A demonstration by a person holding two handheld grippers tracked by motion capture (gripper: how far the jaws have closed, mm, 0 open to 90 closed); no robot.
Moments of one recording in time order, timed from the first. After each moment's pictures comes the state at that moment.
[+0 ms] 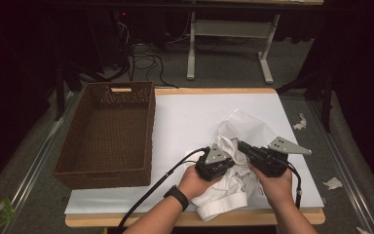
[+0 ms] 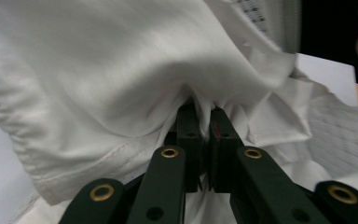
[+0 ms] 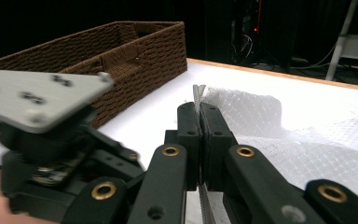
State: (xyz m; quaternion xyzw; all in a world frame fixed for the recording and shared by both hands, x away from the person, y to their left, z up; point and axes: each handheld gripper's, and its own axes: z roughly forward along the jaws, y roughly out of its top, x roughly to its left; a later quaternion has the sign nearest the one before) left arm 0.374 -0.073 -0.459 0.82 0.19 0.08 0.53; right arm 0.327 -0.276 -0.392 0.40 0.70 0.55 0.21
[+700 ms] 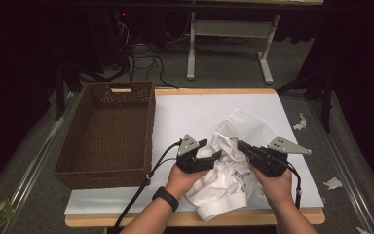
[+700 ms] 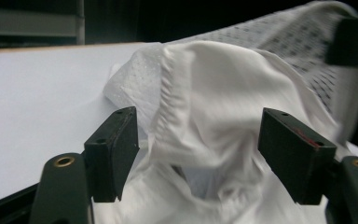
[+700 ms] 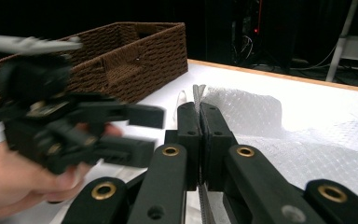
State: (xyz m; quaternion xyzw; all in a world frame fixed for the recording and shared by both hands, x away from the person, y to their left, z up) left arm 0.392 -0.023 -0.448 0.73 0.33 0.08 0.60; right arm 0.327 -0.274 -0.391 0.40 0.70 0.55 0.21
